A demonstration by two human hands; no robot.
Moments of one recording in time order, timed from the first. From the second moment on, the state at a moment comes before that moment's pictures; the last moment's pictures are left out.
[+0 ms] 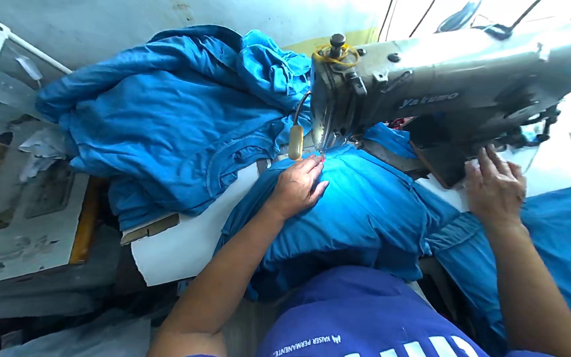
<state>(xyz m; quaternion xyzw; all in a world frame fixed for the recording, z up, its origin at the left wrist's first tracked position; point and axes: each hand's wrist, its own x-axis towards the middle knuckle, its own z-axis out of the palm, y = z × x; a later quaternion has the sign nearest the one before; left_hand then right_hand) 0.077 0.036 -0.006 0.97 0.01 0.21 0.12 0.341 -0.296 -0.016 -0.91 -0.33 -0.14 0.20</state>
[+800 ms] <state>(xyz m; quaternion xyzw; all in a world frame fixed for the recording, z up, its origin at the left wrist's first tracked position) 0.081 0.034 -0.006 0.97 0.03 0.20 0.11 0.345 -0.299 -0.022 -0.92 -0.28 -0.12 0.24</state>
